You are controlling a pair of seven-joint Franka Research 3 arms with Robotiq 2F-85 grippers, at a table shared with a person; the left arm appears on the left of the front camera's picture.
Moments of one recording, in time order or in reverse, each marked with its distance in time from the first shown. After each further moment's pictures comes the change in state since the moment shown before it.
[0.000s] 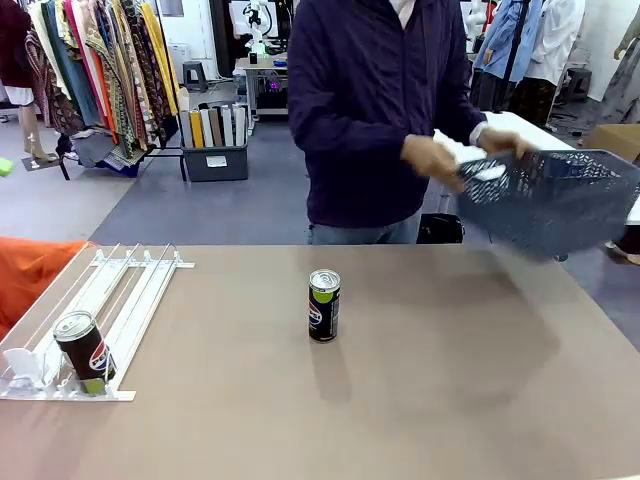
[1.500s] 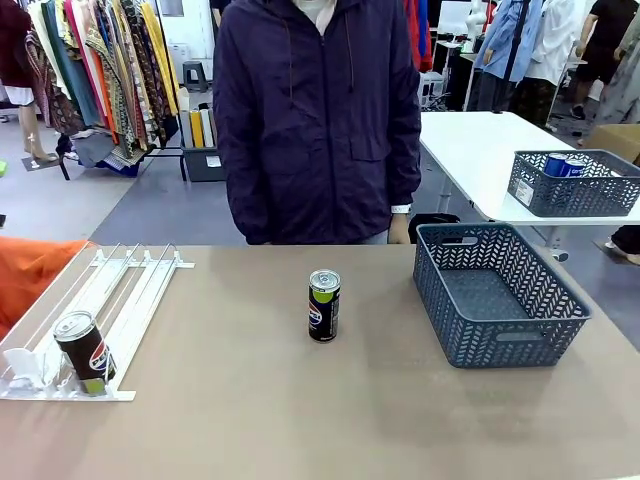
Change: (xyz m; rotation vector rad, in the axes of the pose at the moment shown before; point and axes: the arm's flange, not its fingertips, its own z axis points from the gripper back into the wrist) left arm -0.003 0.024 -0.007 -0.120 -0.054 0.008; right arm 0.000 0.000 0.000 0.000 0.000 0.000
